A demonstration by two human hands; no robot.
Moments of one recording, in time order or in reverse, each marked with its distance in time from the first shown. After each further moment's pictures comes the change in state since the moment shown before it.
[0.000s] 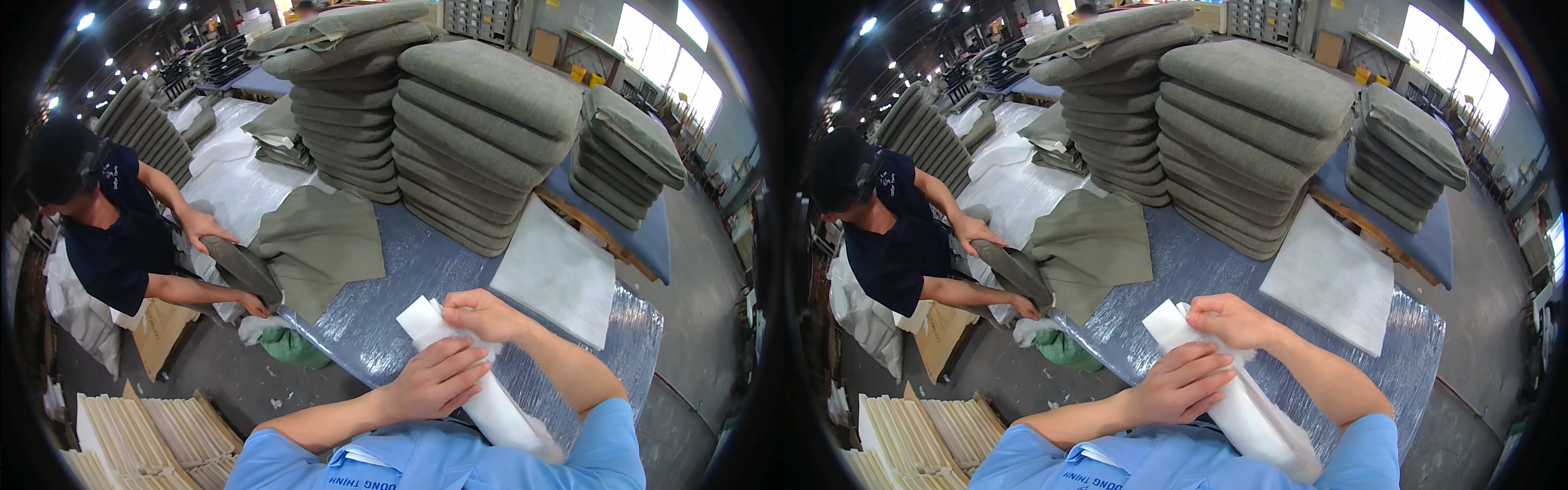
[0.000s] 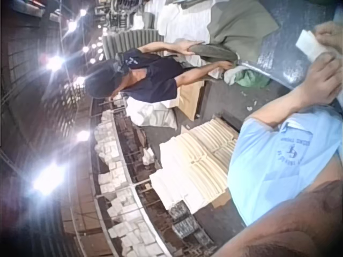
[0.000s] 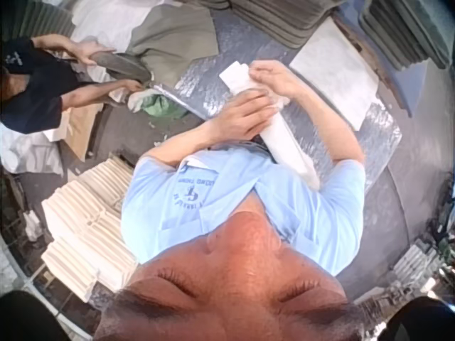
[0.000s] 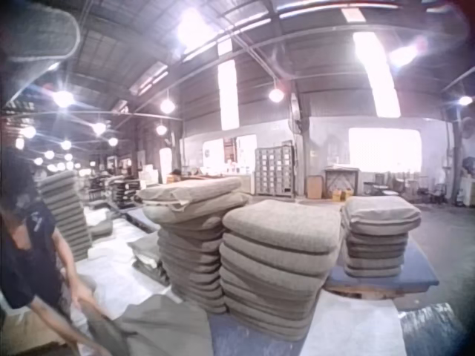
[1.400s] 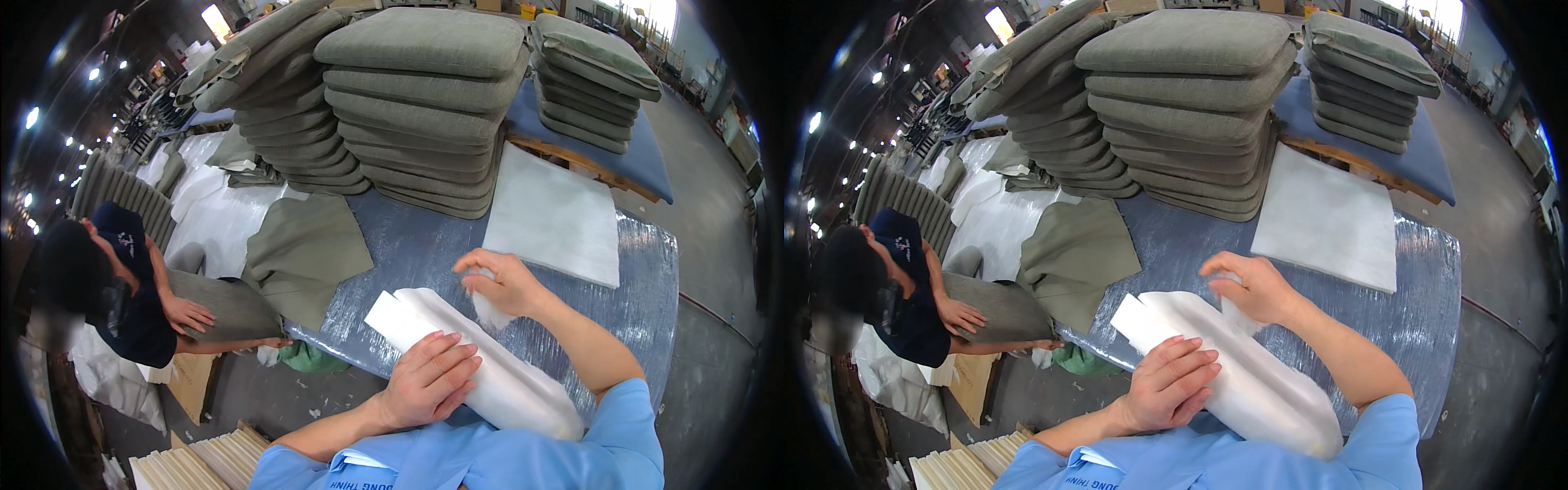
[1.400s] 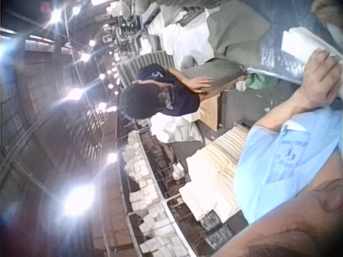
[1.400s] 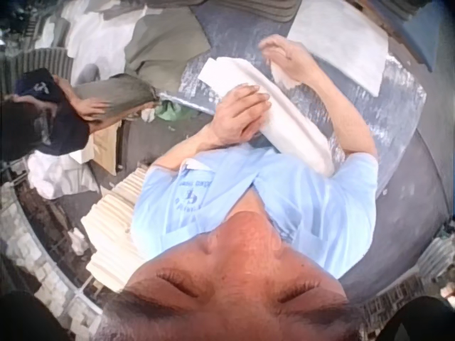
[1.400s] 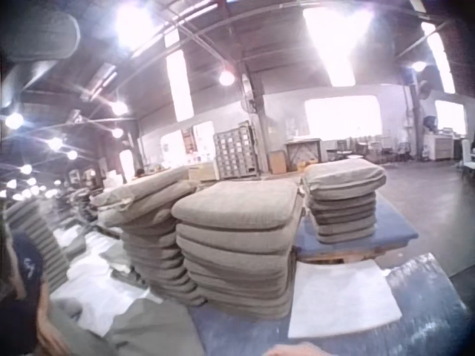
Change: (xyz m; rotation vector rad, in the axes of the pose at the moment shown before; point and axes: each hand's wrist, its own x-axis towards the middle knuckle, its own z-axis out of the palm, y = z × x) left_hand 0.011 0.018 0.000 -0.014 -0.147 -0.052; right_hand -0.058 0.028 -0.024 -0.128 0.402 0.005
